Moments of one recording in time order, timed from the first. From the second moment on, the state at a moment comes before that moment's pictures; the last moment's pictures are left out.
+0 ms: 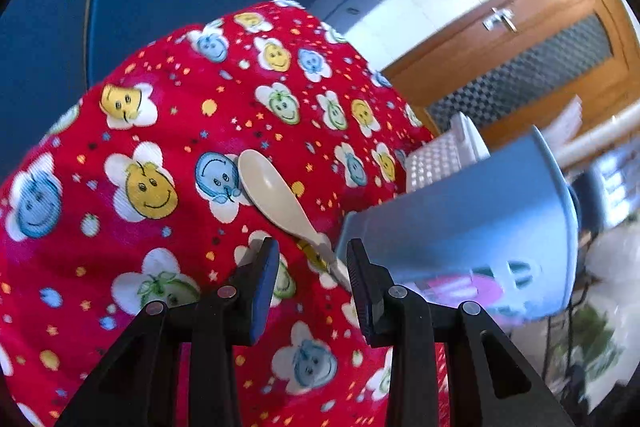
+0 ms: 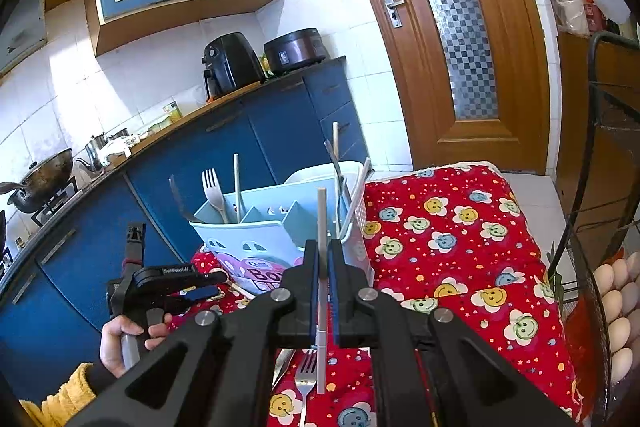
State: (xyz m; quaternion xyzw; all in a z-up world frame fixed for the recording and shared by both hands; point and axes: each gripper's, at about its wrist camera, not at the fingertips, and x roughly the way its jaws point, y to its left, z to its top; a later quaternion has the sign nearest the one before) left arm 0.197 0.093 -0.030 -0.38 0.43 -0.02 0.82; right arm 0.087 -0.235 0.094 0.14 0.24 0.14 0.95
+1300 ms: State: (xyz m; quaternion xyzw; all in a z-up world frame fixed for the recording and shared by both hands) left arm 0.143 0.097 0.032 -0.35 0.29 -0.02 0.89; right arm 0.080 -0.229 0.101 0.13 0.22 0.15 0.95
